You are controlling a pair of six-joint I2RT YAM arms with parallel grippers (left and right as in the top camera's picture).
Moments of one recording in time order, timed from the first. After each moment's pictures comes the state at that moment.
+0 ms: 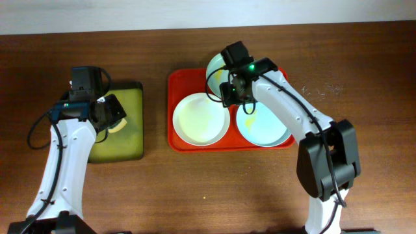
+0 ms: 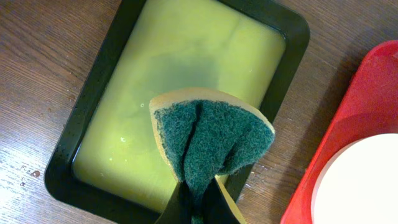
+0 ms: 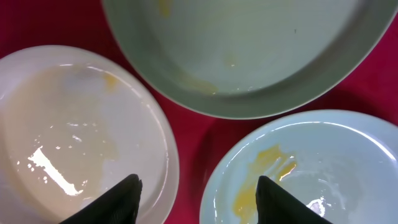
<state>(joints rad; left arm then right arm) 0.07 1.51 1.25 -0.87 -0.10 -0.41 0.41 2.05 1.70 -0.92 -0.01 0.26</state>
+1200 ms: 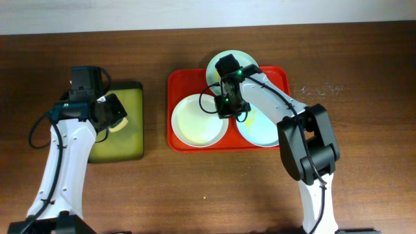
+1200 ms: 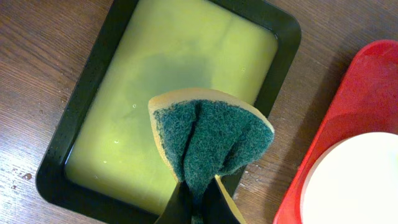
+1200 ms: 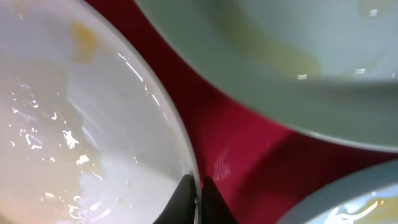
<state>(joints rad) 0.07 1.51 1.25 -0.86 -0.08 -0.41 0.43 2.24 1.72 -0.94 -0.14 0.22</state>
